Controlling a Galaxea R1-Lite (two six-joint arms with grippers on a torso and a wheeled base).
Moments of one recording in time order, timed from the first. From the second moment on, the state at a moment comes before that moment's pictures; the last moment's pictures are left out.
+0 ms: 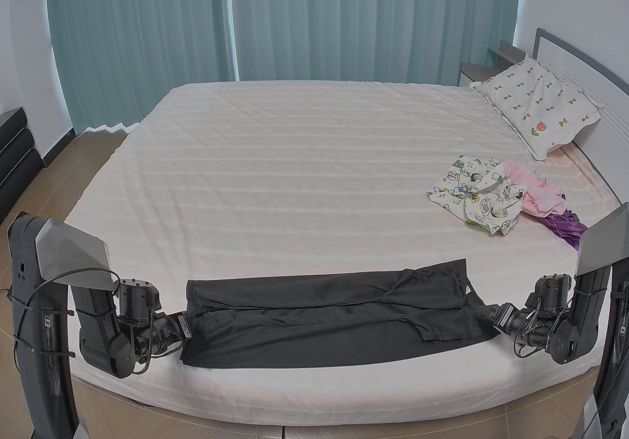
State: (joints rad) left arm -0.08 2.40 -0.41 -1.30 -0.02 -0.41; right arm -0.05 2.37 -0.28 -1.37 0.15 0.62
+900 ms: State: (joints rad) left arm -0.11 2.32 -0.41 -1.30 -0.27 -0.50; right arm -0.04 2.37 -0.28 -1.37 0.15 0.62
